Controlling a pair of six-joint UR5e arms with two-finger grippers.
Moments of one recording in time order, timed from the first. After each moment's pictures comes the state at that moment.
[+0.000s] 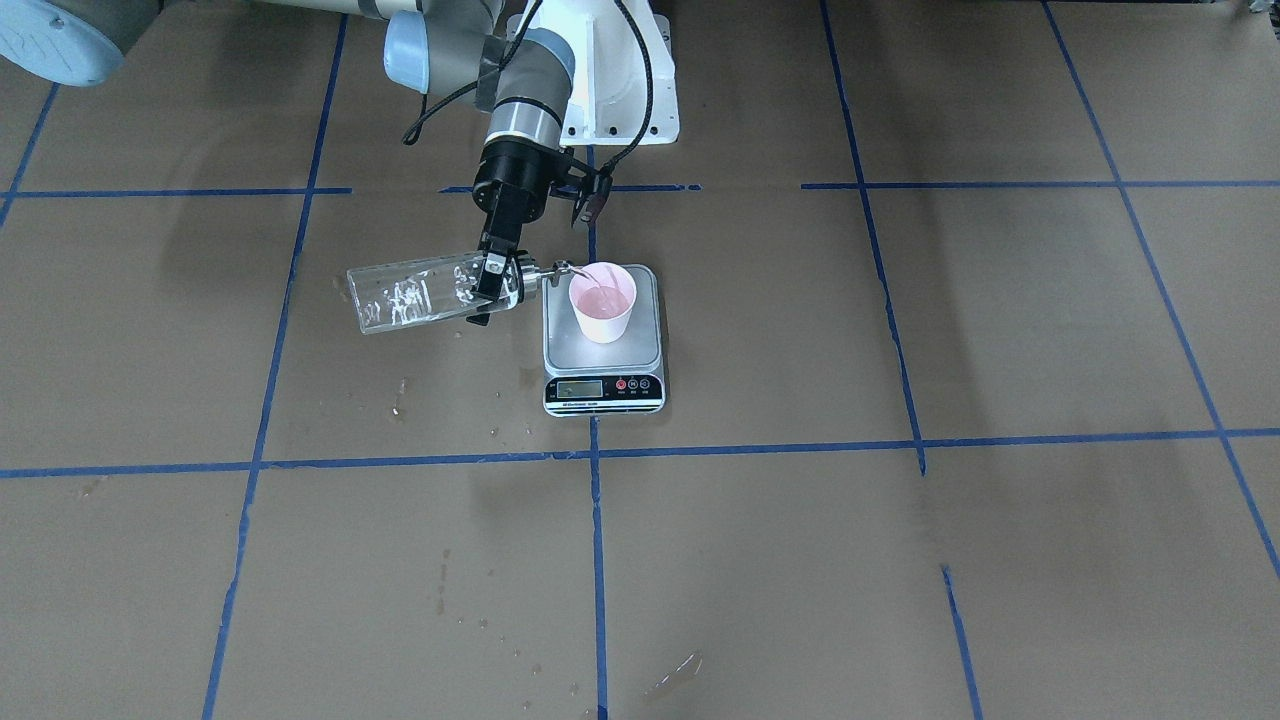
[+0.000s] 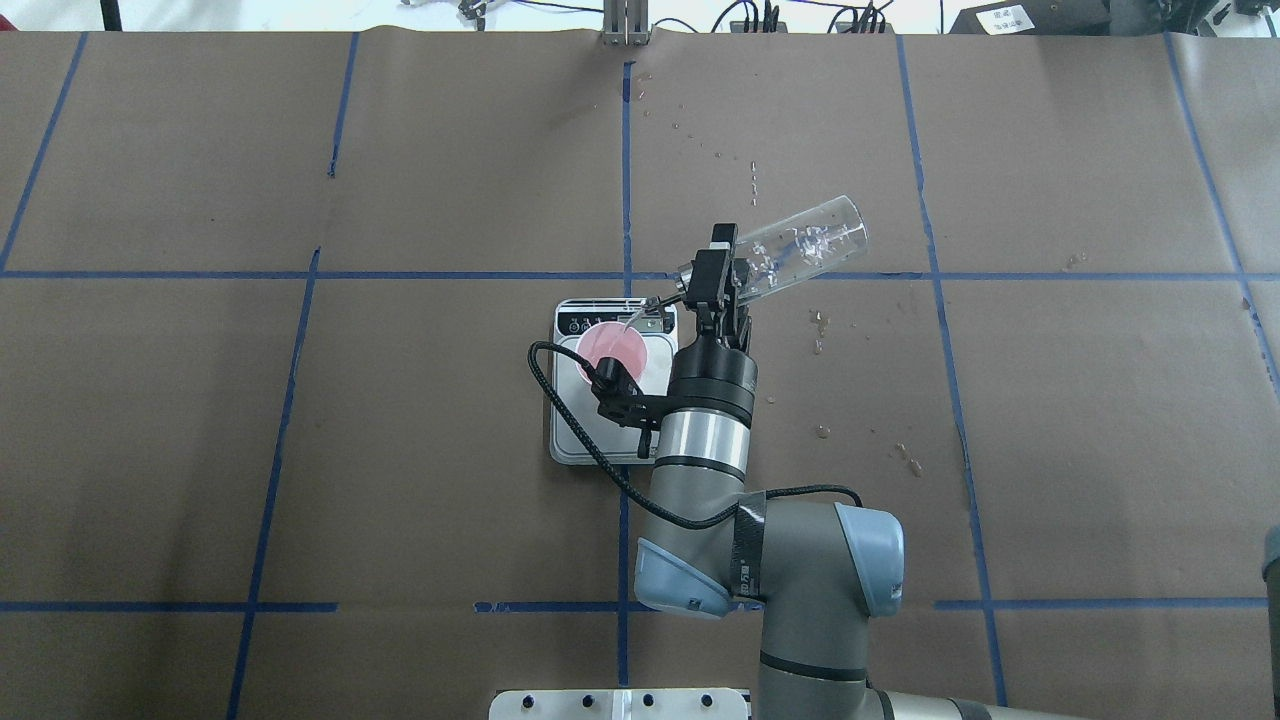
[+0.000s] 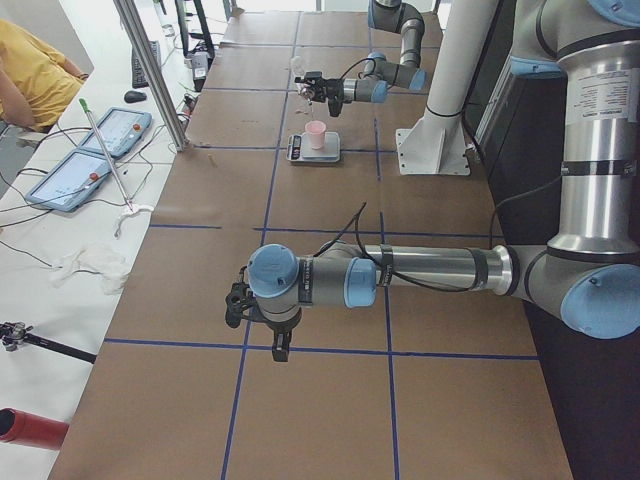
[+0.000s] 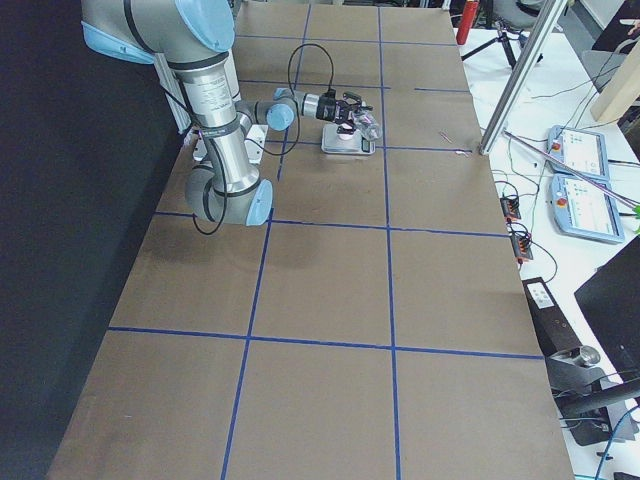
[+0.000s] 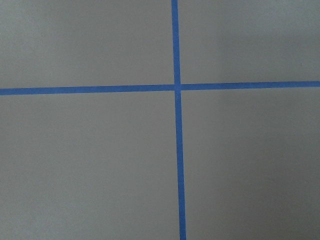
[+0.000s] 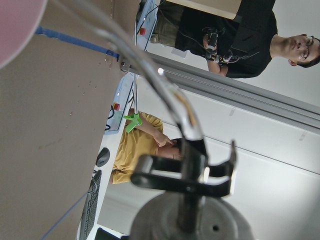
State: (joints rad) left arm -1.61 -1.51 -1.65 -1.56 -2.43 0.06; right arm 0.21 -0.98 1.69 -1.76 0.21 -0.08
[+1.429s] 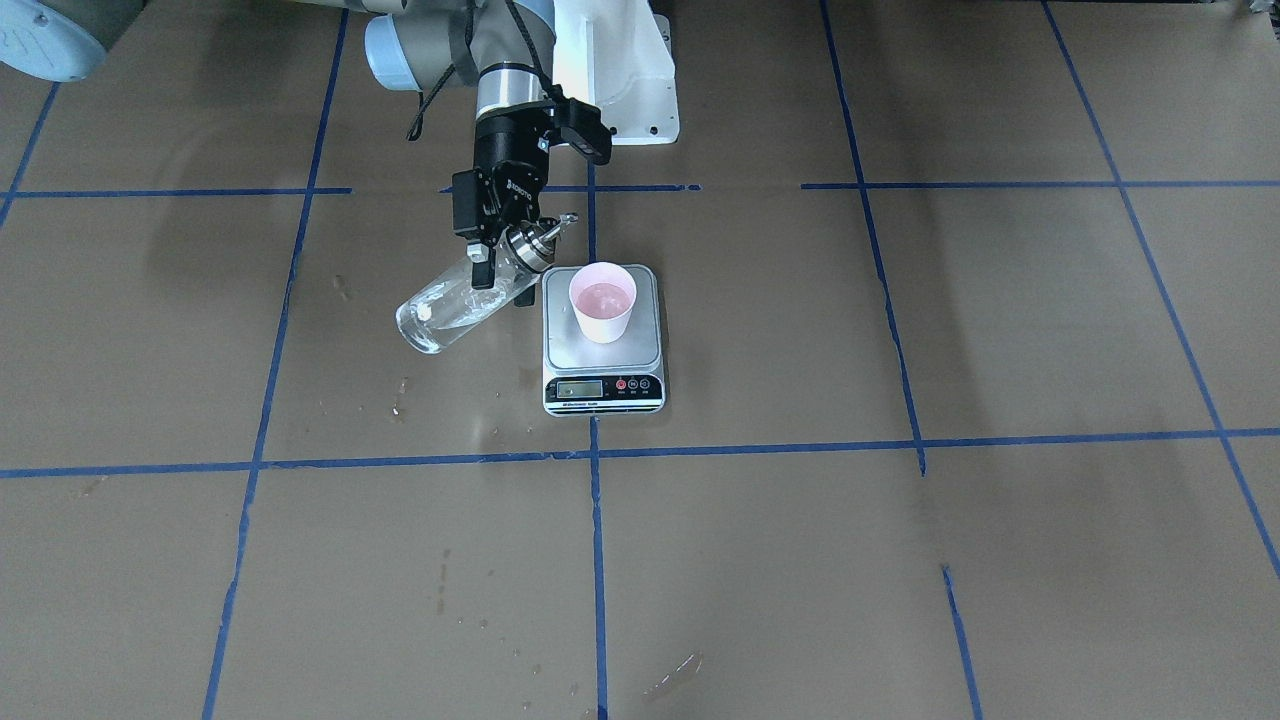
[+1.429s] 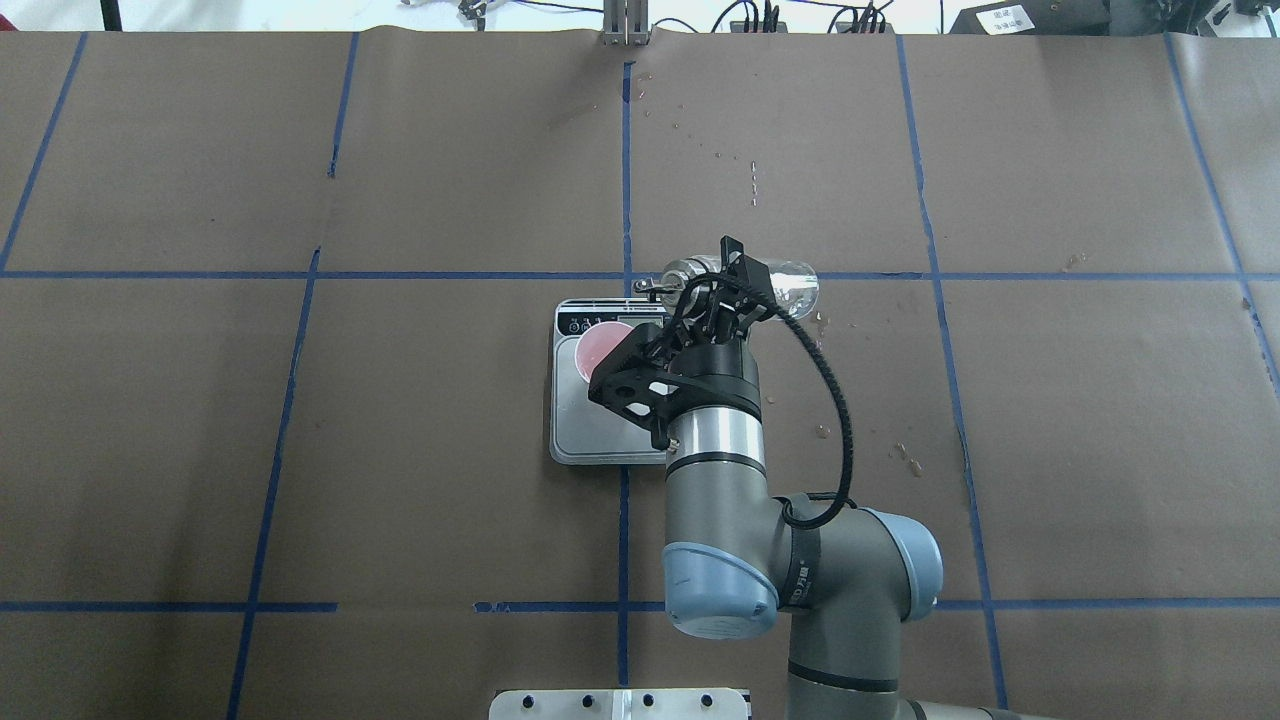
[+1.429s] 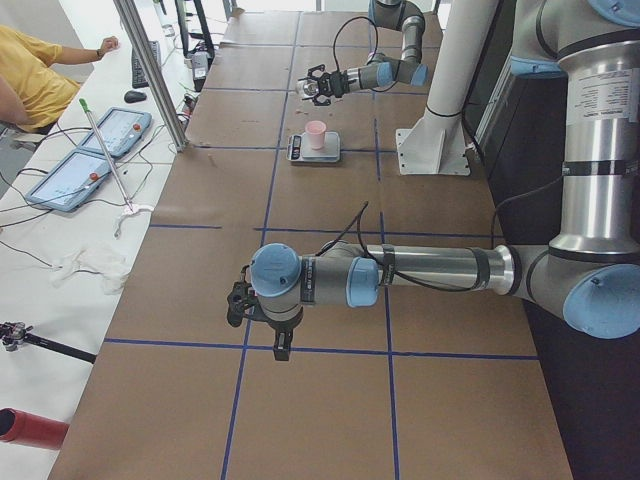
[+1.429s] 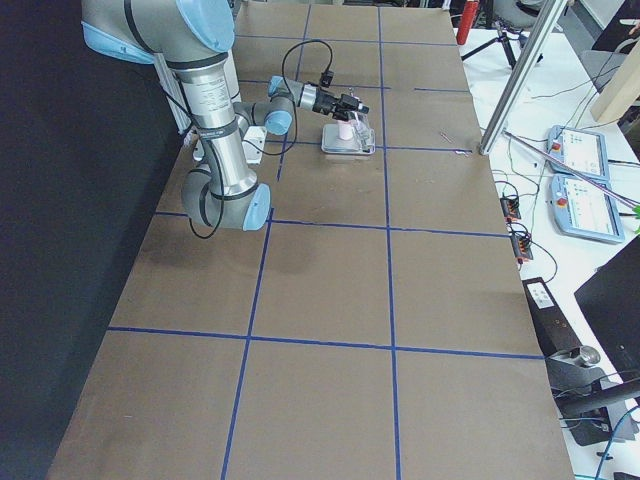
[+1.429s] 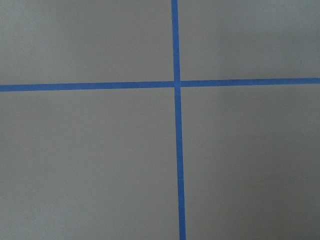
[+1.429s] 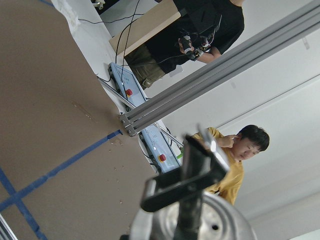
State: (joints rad) left arm -1.61 -1.50 -1.66 -1.56 -2.43 0.06; right arm 0.21 -1.03 1.78 -1.34 0.45 0.39
